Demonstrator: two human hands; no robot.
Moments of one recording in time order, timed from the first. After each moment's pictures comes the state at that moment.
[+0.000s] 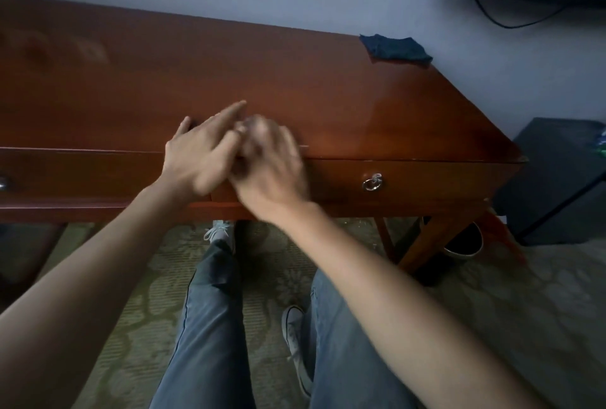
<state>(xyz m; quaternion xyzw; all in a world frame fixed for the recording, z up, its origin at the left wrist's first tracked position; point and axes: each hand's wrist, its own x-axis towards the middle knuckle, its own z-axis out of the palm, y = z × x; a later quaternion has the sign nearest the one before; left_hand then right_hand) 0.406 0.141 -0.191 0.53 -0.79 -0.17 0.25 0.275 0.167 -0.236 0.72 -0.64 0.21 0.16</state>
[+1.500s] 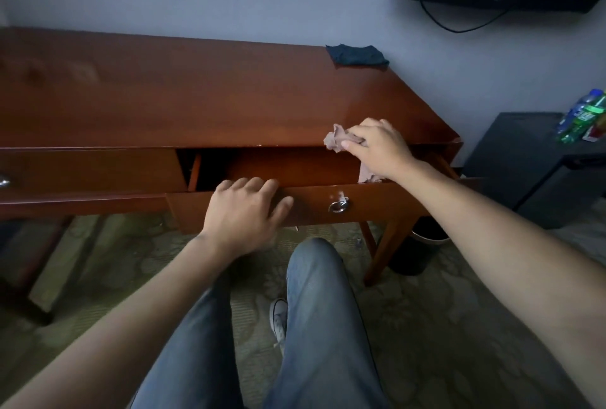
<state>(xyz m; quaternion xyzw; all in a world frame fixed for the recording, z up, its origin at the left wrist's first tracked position) 0.328 0.269 -0.229 0.44 -0.88 0.07 0.16 0.028 0.248 -0.187 0.68 -0.71 0.18 0.05</state>
